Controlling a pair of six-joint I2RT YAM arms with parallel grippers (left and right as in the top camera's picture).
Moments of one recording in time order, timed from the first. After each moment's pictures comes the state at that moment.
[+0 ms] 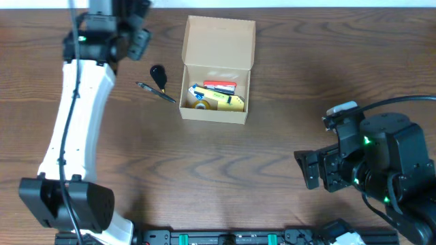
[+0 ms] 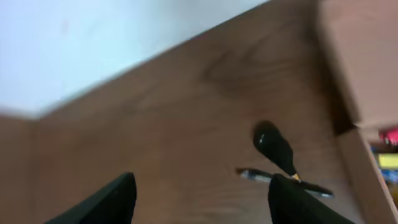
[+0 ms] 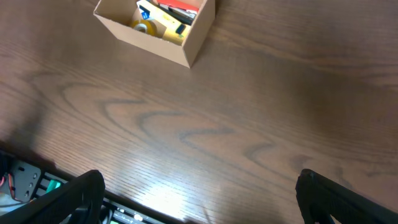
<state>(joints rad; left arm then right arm) -0.08 1.74 1.77 -0.85 -0.12 0.34 0.43 0.97 1.51 -1.47 -0.02 0.15</state>
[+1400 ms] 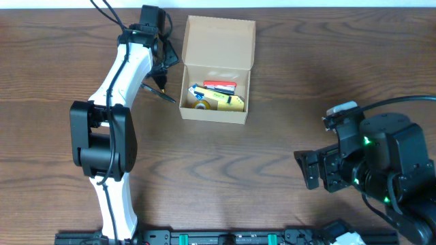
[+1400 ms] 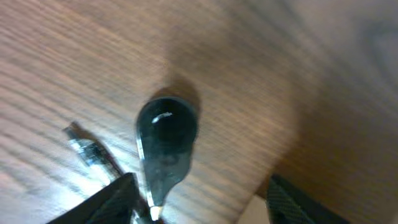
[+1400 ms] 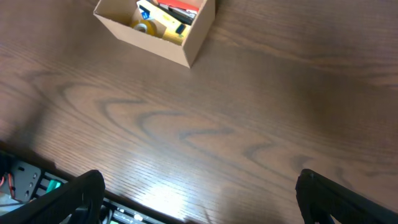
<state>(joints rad) -0.16 2.14 1.77 -0.80 -0.07 -0.62 0.43 0.97 1.51 -1.47 -0.02 0.15</state>
